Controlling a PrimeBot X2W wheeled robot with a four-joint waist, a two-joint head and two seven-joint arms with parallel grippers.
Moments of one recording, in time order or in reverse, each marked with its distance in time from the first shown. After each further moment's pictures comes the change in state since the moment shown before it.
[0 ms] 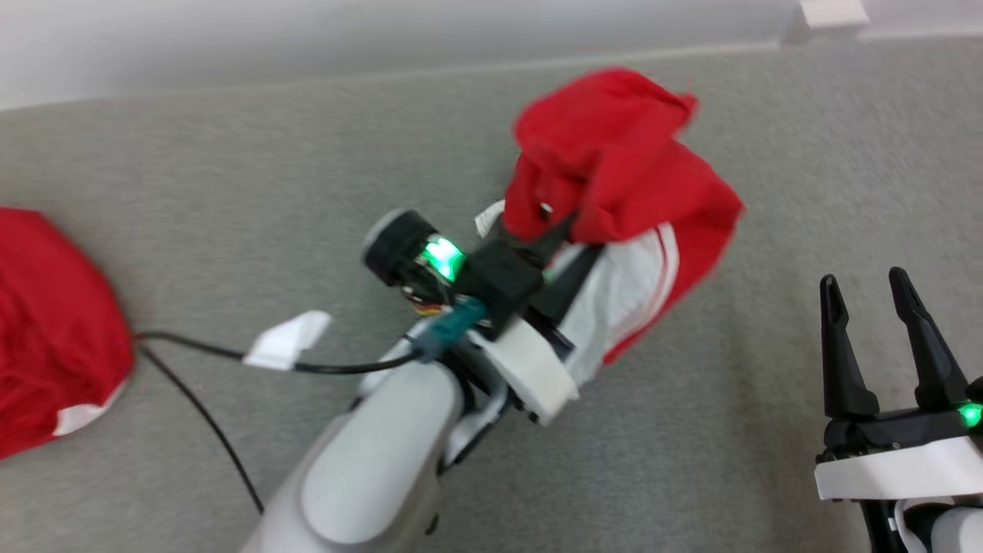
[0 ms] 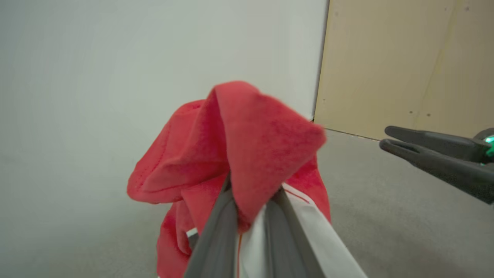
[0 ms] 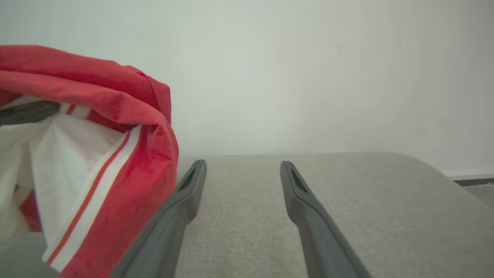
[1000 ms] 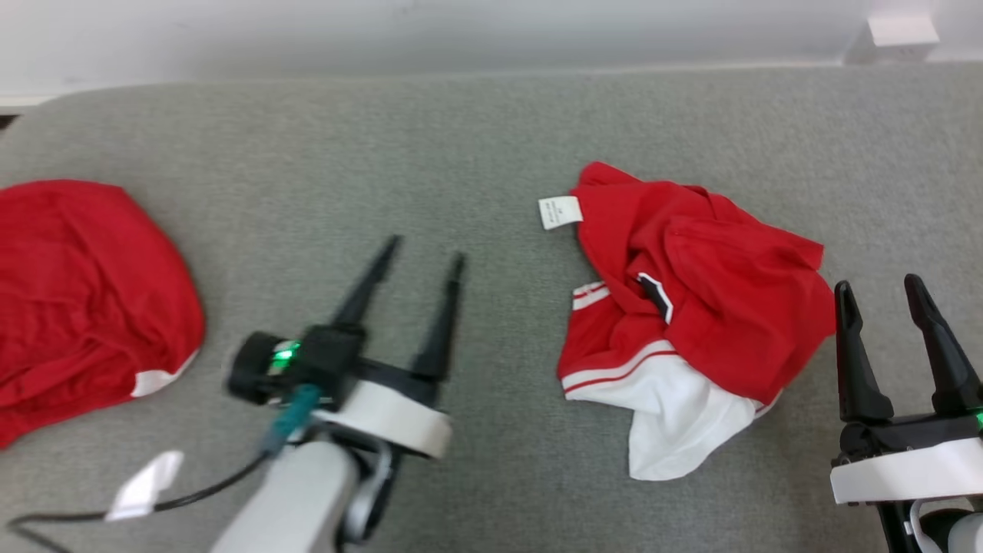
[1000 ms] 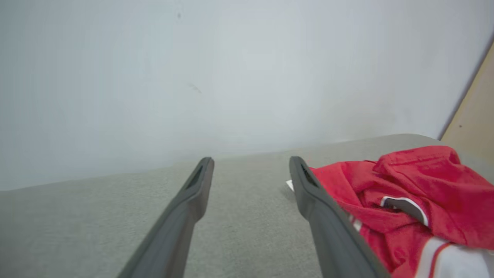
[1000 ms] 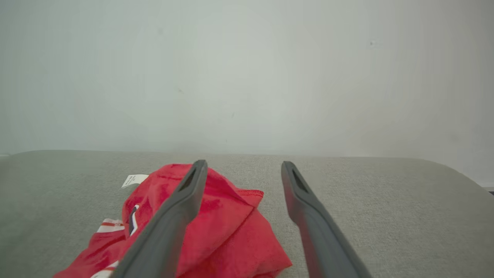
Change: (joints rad) left arm 0.202 0.132 -0.001 0.006 -0.168 0.277 -0.192; right arm -0.005 -0.004 -0.031 0.029 -0.018 0.000 0.006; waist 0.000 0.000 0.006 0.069
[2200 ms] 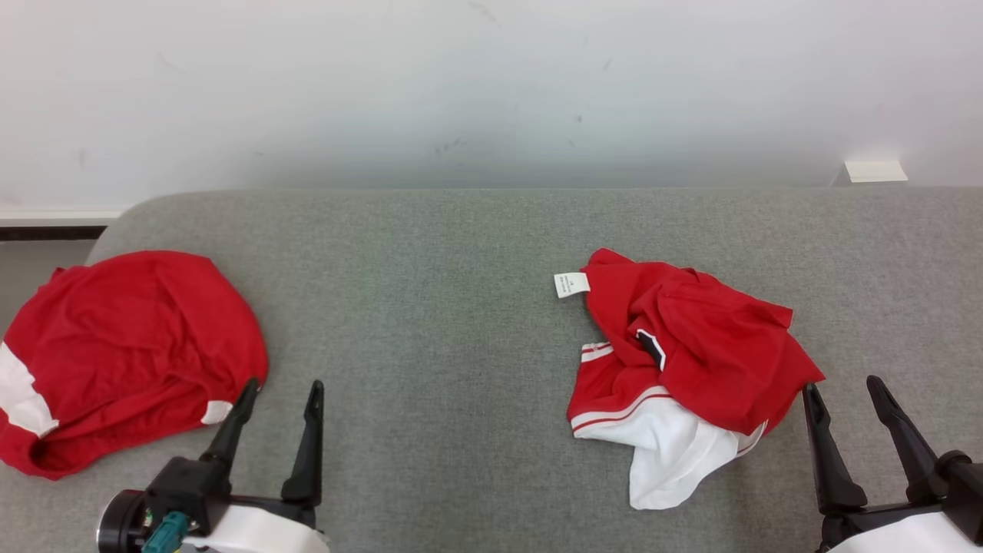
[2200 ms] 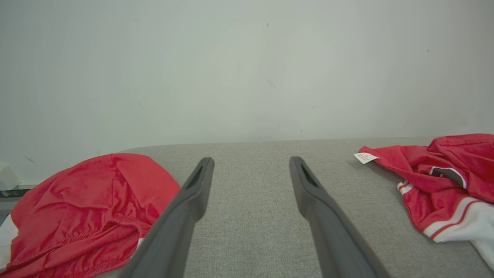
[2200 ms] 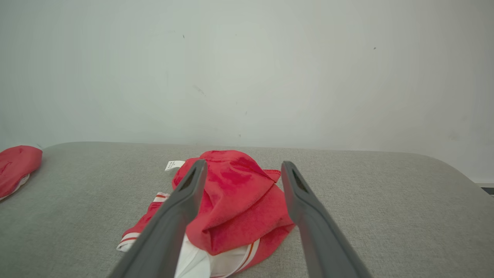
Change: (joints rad) left arm 0.388 0.152 0.232 -0.128 -0.072 0.045 0.010; right arm 0.197 0.010 0.021 -0.054 -0.003 0.000 0.108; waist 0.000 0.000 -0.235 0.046
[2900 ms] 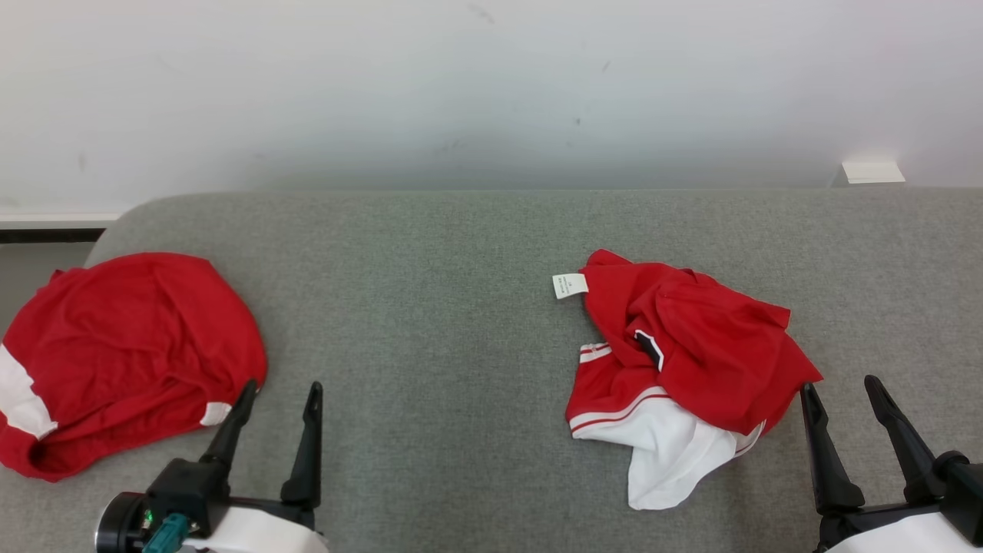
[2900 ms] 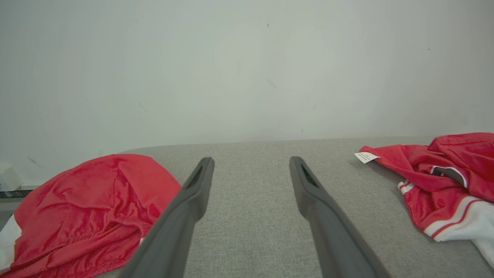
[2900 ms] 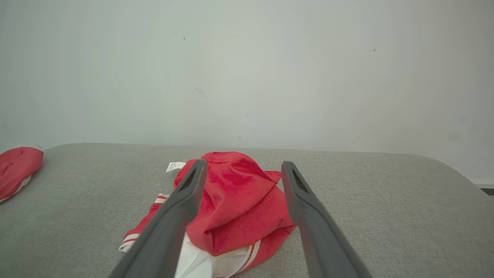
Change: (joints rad) left arm 0.004 0.008 -0.008 -0.008 -0.001 0.018 0.003; right arm 0.002 0.006 0.002 -0.006 -0.005 0.000 0.003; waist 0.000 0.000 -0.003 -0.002
